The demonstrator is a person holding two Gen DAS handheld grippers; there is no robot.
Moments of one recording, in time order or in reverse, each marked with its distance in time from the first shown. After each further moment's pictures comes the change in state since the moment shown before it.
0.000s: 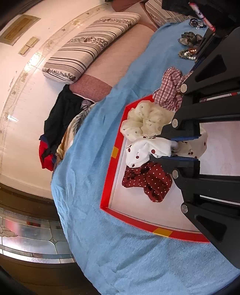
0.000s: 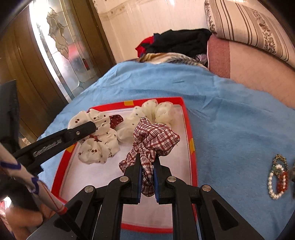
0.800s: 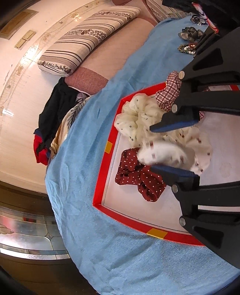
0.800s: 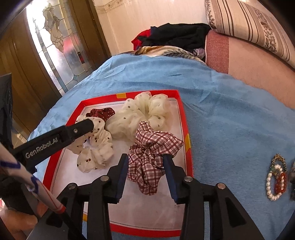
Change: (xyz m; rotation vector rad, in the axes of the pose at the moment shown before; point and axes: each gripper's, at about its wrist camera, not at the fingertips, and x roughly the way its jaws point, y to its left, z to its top) left arm 0.008 0.000 -0.002 -0.013 0.020 0.049; right arm 0.007 -0.002 -0.001 -0.026 0.041 -0.047
